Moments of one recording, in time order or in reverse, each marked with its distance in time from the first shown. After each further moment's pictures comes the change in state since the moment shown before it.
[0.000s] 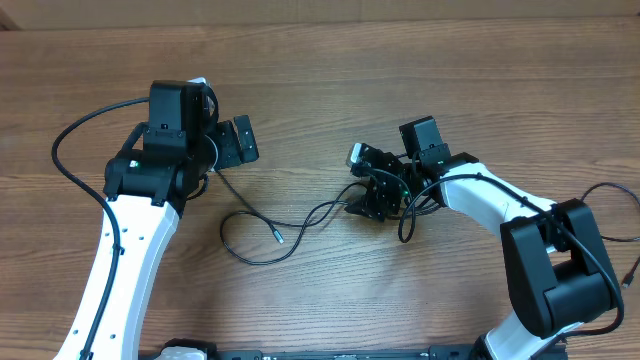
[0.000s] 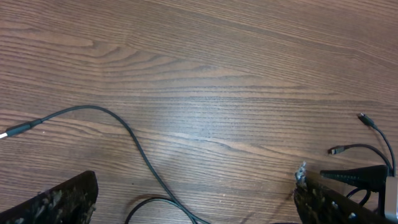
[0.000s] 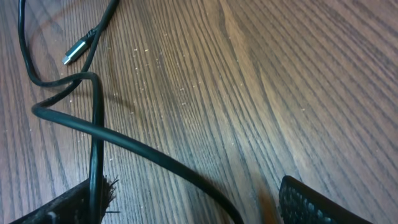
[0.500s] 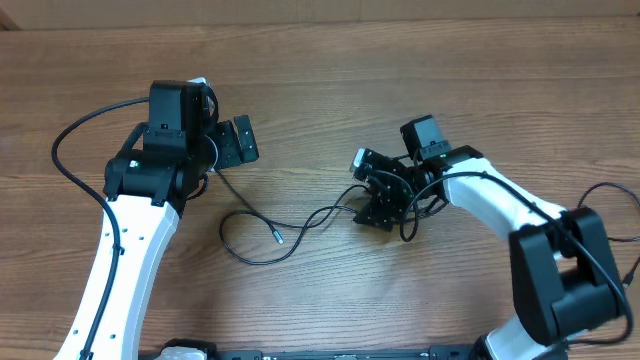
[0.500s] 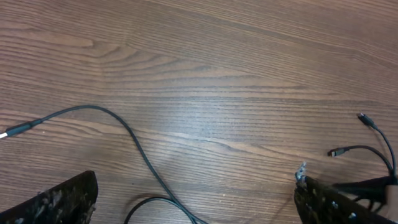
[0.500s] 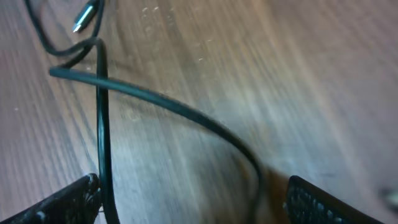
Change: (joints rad) left arm 0.000 0.000 0.000 0.000 0.000 0.000; right arm 0.000 -0.060 0.067 -0.250 0.105 0.003
